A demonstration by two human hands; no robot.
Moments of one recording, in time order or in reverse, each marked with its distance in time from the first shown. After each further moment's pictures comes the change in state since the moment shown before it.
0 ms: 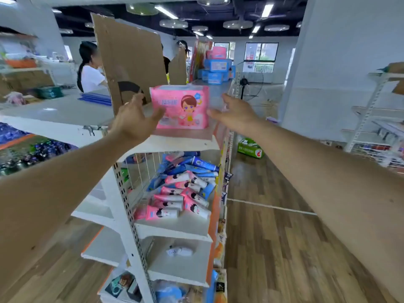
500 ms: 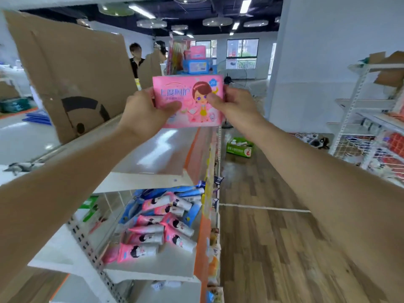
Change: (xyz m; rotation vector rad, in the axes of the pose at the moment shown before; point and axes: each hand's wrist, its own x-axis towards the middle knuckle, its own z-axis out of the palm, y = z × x) left_hand 0.088 0.082 0.068 -0.444 -0.110 0.107; right_hand 0.069 0.059 -0.029 0.441 0.263 -0.027
